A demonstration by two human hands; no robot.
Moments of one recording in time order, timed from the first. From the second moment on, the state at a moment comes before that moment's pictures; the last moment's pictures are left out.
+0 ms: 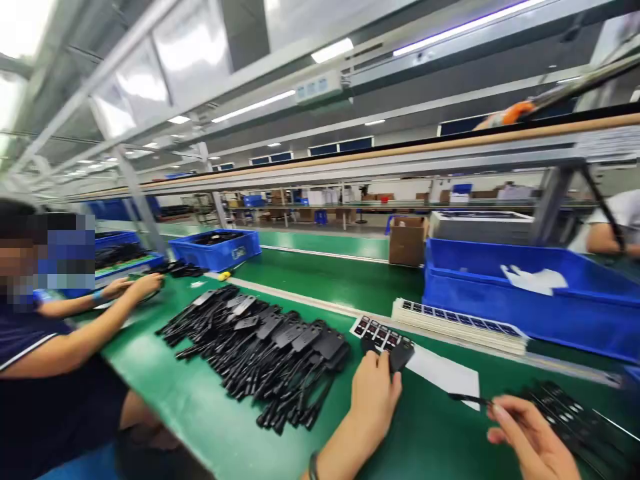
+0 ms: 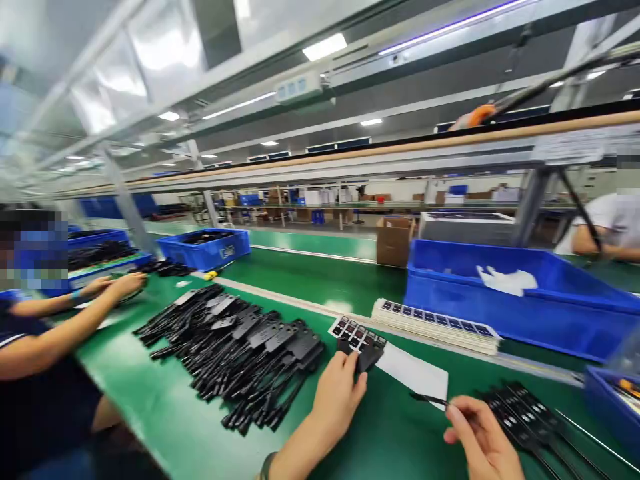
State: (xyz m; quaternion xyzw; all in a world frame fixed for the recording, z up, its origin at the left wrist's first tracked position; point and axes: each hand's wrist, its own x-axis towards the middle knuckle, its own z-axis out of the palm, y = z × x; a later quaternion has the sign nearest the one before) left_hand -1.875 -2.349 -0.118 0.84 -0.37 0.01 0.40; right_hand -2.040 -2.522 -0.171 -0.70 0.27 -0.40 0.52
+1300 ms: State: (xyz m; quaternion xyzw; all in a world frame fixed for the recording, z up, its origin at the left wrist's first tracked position) left_hand -1.947 -2.341 -0.128 0.50 -0.24 -0.55 0.62; right_hand -2.055 -2.474 -0.118 -0.63 0.11 -0.25 0.73
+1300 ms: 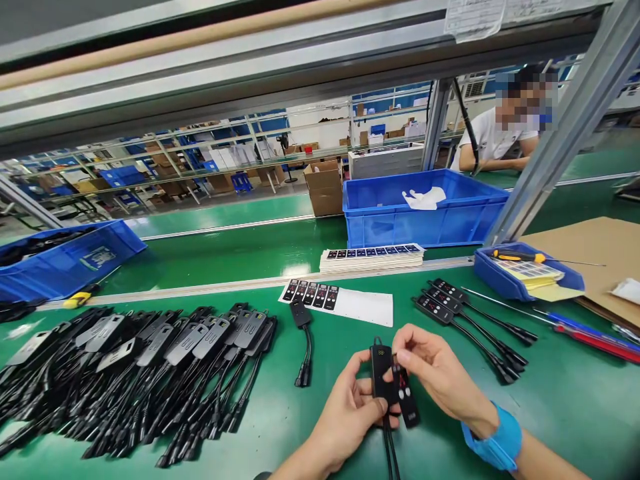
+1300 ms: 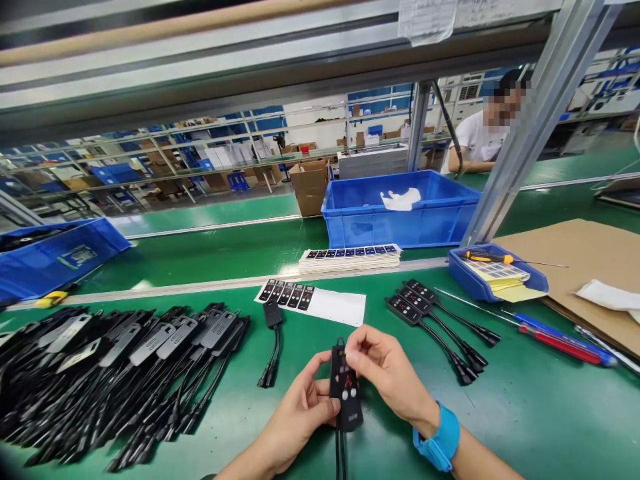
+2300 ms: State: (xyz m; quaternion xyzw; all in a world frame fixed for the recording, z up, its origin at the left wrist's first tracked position) left_hand -1.944 -2.344 -0.126 0.52 -0.15 -0.58 0.61; right_hand -2.052 -2.483 -0.125 -0.59 0.24 -0.35 0.68
